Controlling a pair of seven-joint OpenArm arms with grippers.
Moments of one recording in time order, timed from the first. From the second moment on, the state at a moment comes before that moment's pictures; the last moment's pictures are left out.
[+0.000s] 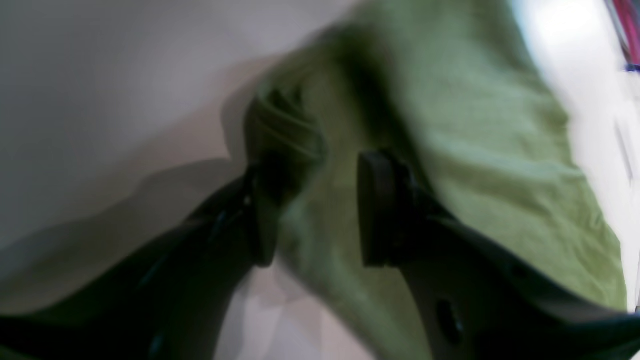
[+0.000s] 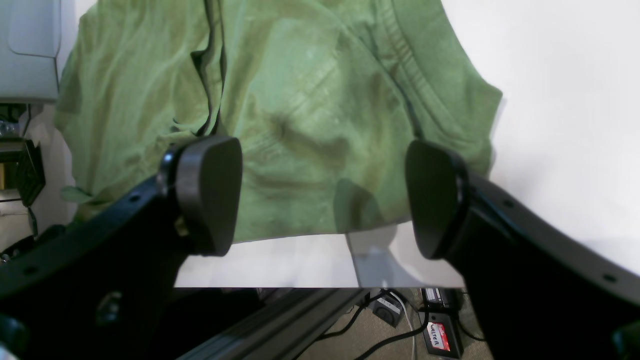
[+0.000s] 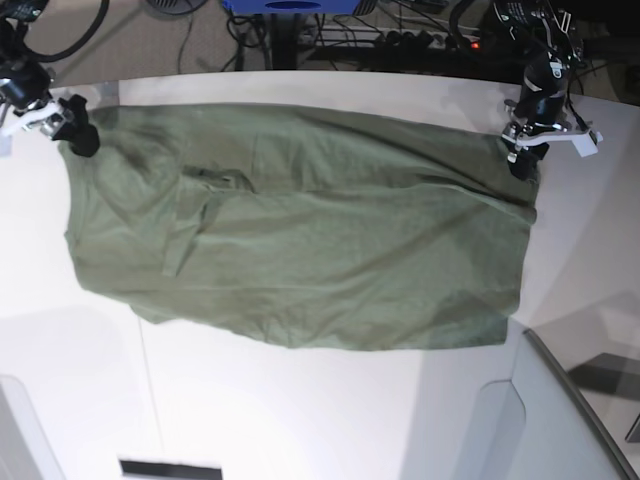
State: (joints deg) left arm 16.3 -1.1 -42.6 74.8 -39.2 -19.7 21.9; right arm -18.1 3.7 48.8 78.9 48.3 39.7 -56.9
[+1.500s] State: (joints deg) left arm 12.3 -2.5 -43.1 69.2 -33.1 -17.2 21.3; right arm -20.2 1.9 49.4 73.2 48.2 39.6 -56.4
